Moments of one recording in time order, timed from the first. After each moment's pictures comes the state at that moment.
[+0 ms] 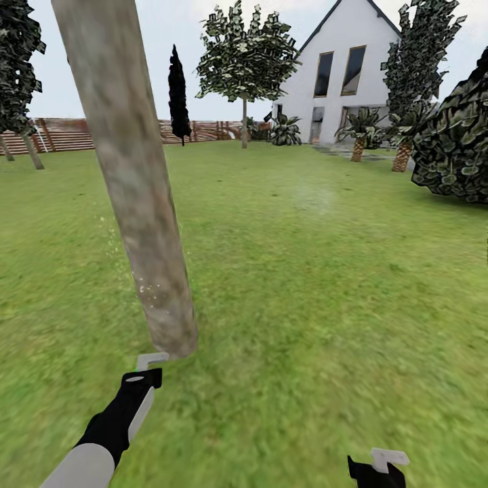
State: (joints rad) left arm -0.56 0.01 0.03 -0.71 0.06 0.36 0.31; right arm -0.42 -0.11 -0.40 -0.13 0.28 -0.31 0.00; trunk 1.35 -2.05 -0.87
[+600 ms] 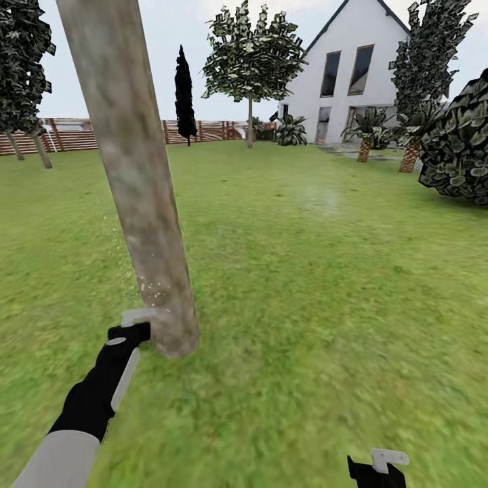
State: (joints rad) left arm -0.57 0.06 0.04 -1.11 0.07 0.49 0.29; right arm -0.42 -0.11 -0.40 -0.13 0.28 -0.31 0.00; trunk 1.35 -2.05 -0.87
